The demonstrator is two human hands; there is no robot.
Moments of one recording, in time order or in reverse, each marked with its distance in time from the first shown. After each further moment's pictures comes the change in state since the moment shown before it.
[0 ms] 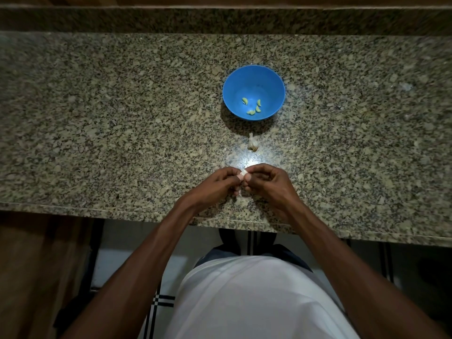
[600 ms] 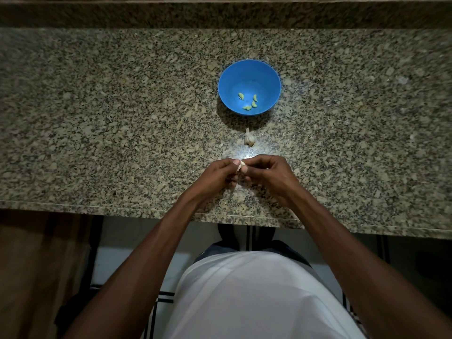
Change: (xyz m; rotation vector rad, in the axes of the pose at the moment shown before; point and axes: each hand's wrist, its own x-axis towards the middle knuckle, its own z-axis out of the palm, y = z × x) left_hand 0.012 0.001 0.010 -0.173 0.128 0.005; right_hand 0.003 -0.020 -0.007 -0.129 -0.063 -0.045
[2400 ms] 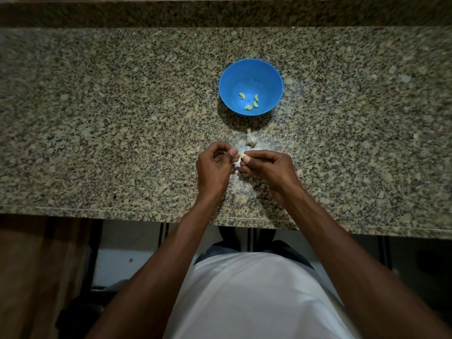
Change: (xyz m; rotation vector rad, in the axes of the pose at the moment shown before) left_hand 0.008 0.010 0.018 0.092 0.570 0.349; right_hand 0.002 -0.012 0.019 0.178 0.194 0.015
